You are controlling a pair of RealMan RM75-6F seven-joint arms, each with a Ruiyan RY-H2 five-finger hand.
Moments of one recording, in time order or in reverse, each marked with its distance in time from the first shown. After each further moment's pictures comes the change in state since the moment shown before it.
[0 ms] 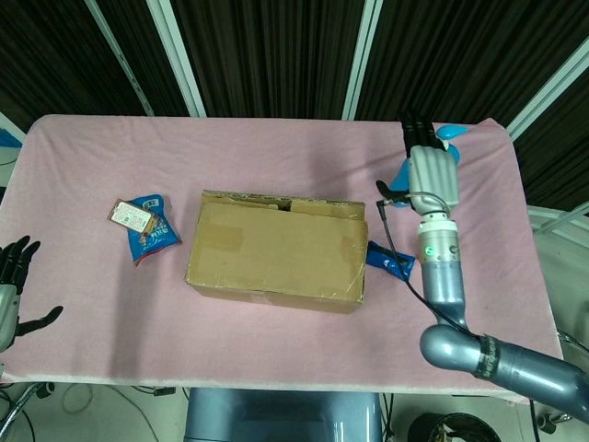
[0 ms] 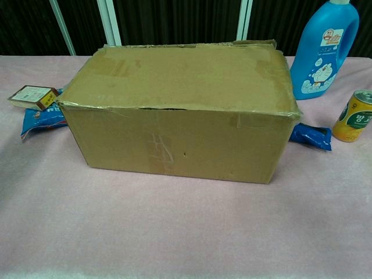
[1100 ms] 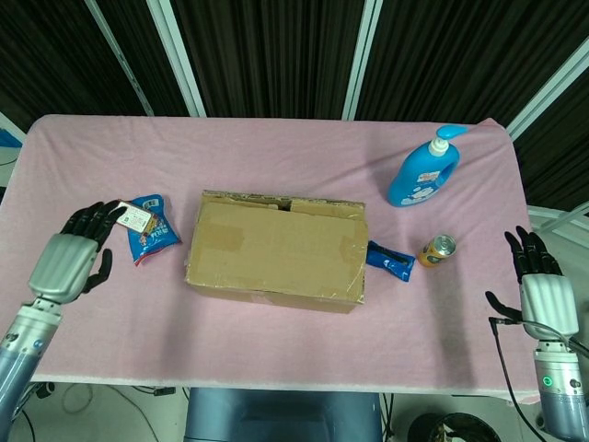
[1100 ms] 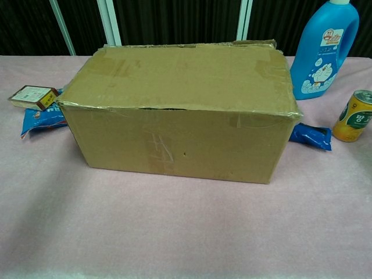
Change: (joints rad) left arm -0.301 0.143 -0.143 -0.290 -0.121 -0.367 0.233; right arm -0.542 0.103 -0.482 0.265 -0.644 0.287 0.484
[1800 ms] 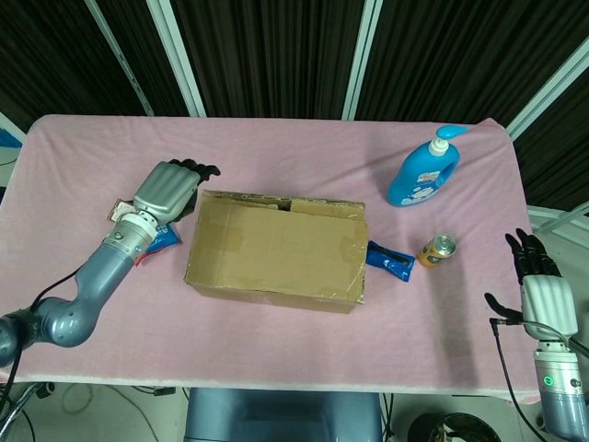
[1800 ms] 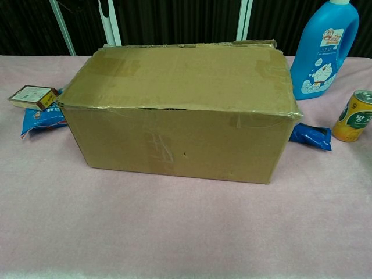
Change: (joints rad) left arm -0.555 -0.134 -0.117 0.204 -0.586 -0.417 0.301; right arm -0.016 -0.014 0.022 0.032 -0.009 -0.032 0.051
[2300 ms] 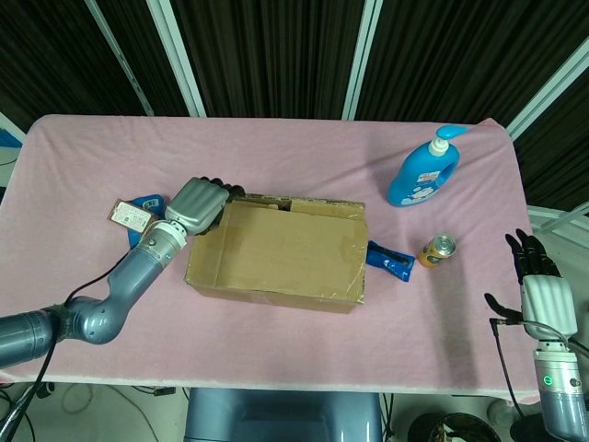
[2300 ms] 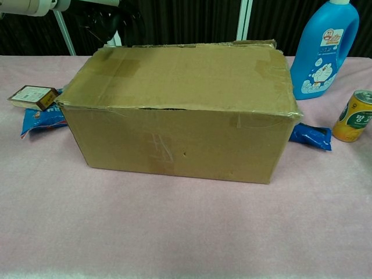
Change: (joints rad) left arm -0.106 -0.079 0.083 0.026 -0.068 -0.011 0.024; right arm -0.007 -0.002 0.012 -0.001 0.001 -0.016 0.003
